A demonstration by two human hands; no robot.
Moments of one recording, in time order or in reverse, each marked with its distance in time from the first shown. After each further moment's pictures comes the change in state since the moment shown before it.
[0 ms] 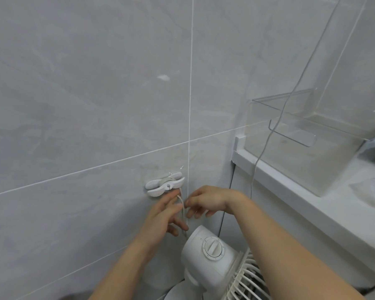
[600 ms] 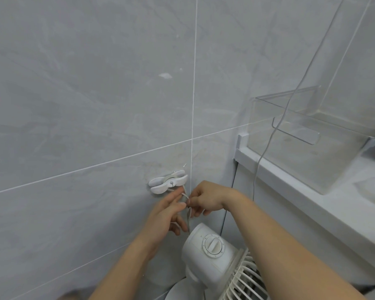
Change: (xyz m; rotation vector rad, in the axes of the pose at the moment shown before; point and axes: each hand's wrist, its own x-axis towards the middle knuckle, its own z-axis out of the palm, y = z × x) left_hand -0.007 0.006 -0.001 0.035 -0.015 -0.026; right_hand -0.001 -0.009 0.008 -0.058 0.050 -0.077
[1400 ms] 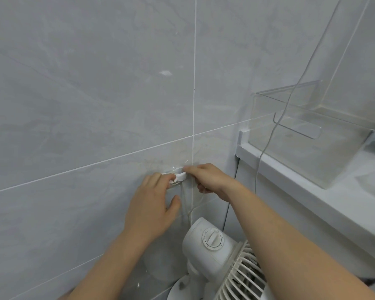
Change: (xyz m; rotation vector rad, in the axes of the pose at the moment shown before) left_hand 0.000 0.019 -0.024 1.138 0.320 0.629; right_hand 0.005 -0.015 -0.008 0.473 0.315 -0.034
